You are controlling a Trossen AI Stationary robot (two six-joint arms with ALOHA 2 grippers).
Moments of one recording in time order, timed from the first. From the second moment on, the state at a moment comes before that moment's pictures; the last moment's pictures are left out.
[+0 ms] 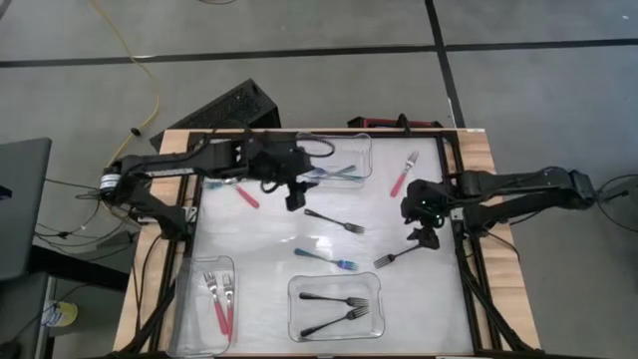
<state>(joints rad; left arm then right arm) 0.16 1.47 1.42 -0.51 -0.19 -0.14 -0.02 0.95 0.74 -0.90 -0.23 0.12</state>
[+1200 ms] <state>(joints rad) -0.04 1.18 0.77 0.22 0.00 -0.23 0.41 1.57 0.75 -0.65 0.08 0.57</state>
